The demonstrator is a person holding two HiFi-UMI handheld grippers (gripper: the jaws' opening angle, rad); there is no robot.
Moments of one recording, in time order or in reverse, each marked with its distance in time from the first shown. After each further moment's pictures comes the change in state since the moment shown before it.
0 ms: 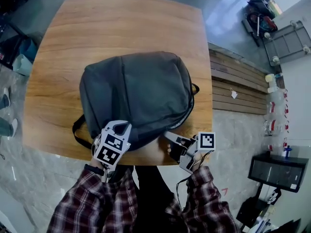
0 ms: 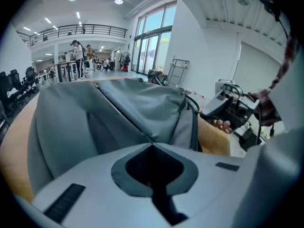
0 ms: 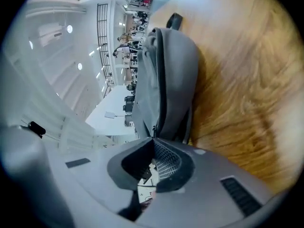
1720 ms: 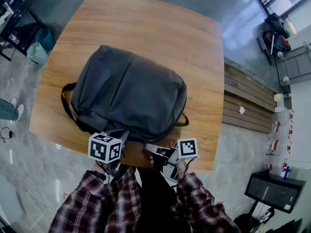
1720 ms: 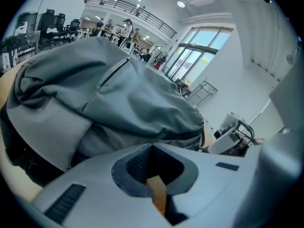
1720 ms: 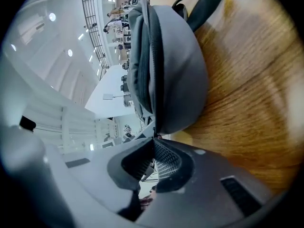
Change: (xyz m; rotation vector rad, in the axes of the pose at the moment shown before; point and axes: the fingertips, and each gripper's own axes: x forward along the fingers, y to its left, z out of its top) left arm -0.031 0.022 -0.051 -0.551 -0.025 -0.016; right arm 0.086 0.014 -0.086 0.036 0.295 -0.002
